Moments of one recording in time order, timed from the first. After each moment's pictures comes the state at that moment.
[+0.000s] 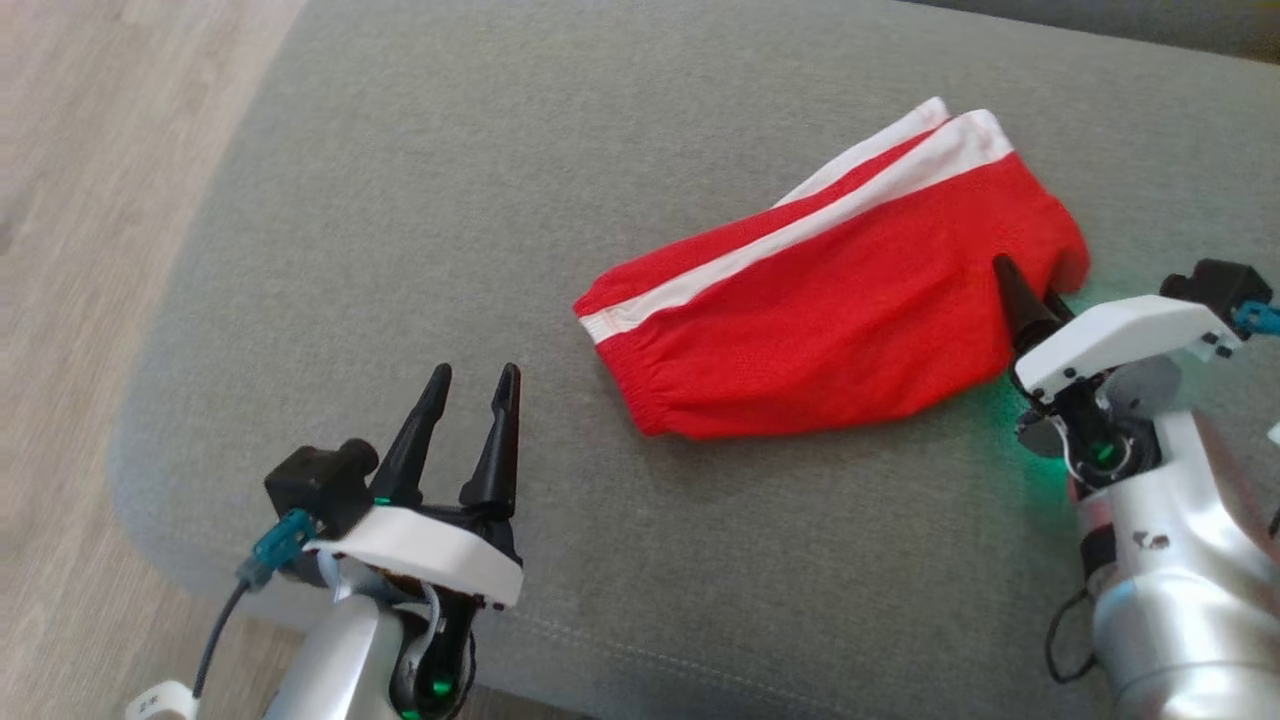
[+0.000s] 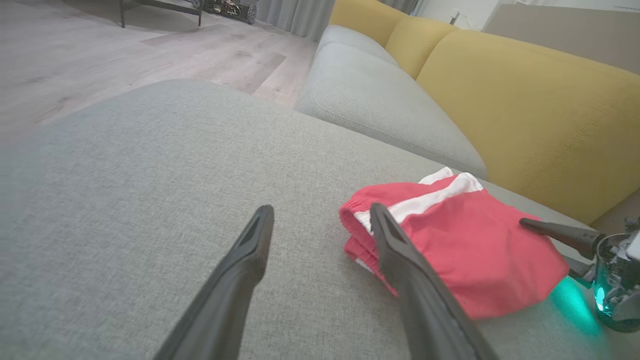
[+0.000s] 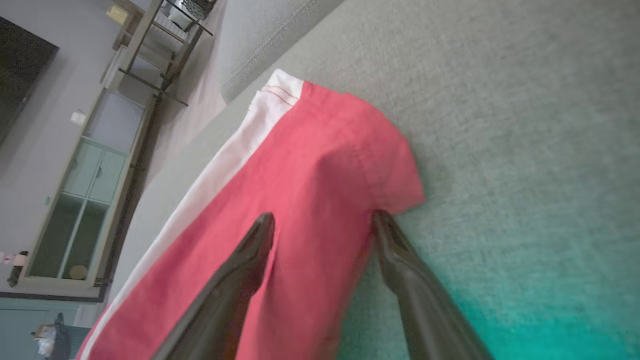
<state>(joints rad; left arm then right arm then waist) -0.15 0.05 -0.33 0.25 -0.43 -0.06 -0.25 -0.58 -0.06 -0.16 0.78 0.63 0.13 0.26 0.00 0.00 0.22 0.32</state>
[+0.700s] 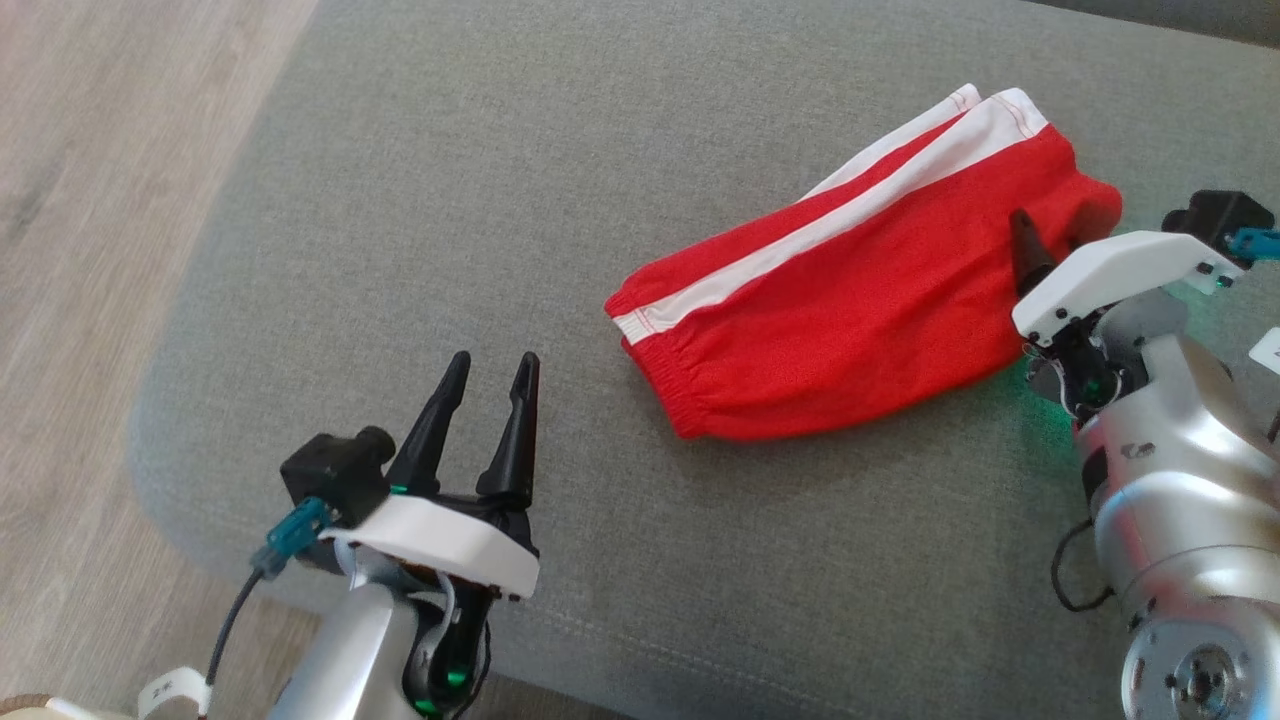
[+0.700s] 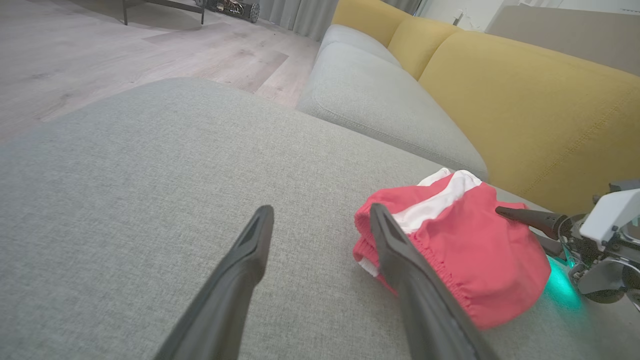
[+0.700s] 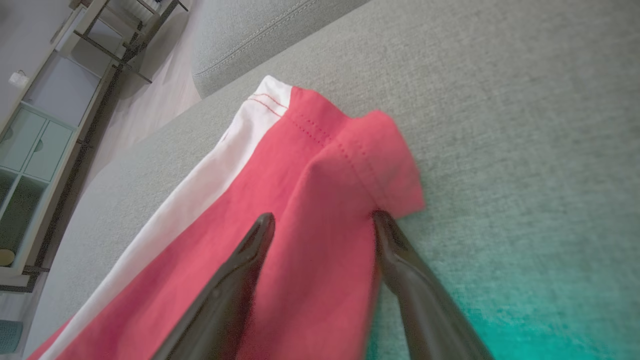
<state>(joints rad) -0.18 0.05 -0.37 0.25 -0.46 -0.05 -0.25 -0.85 -0.07 -0.36 1.18 0.24 0.13 0.12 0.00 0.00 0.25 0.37</state>
